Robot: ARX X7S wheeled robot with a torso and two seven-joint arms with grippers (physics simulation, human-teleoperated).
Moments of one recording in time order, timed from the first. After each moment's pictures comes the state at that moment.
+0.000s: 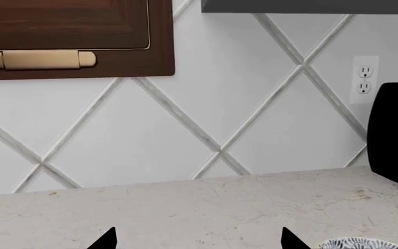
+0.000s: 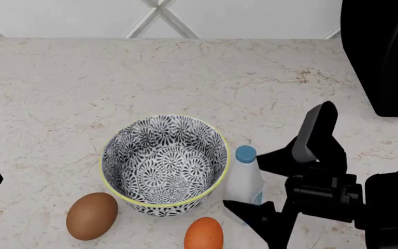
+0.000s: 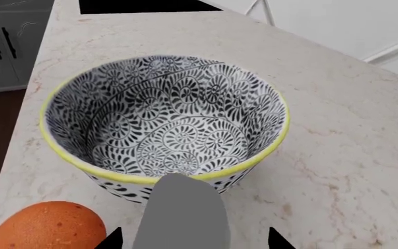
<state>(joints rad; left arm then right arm) -0.44 -0.74 0.01 0.58 -0.97 -0.66 -0.36 1.02 0.48 -0.63 0.91 0.50 0.02 -1.20</state>
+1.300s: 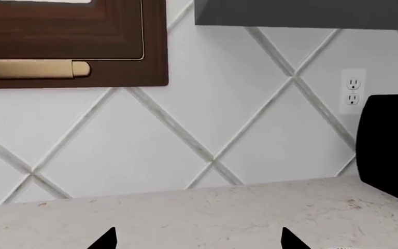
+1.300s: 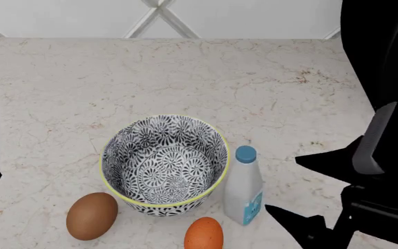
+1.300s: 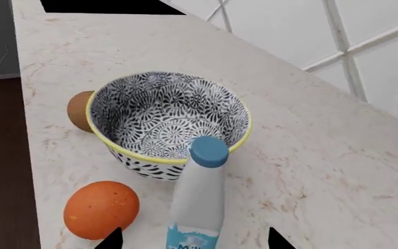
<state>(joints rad) -0.45 -0.74 0.01 0.58 -0.98 -0.63 -0.34 0.77 0.91 -0.49 0.13 0.72 0.37 -0.90</state>
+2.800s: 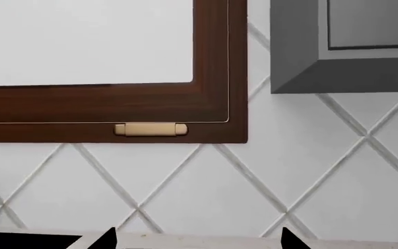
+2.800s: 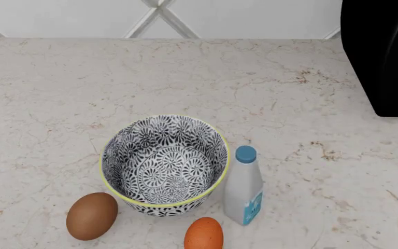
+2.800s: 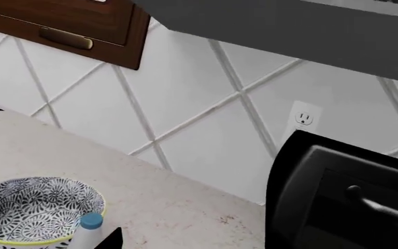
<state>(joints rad) 0.09 -0.86 -0.90 0.89 -1.31 -0.67 -0.40 -0.37 0.97 0.79 -0.61 1.00 0.33 -0.25</state>
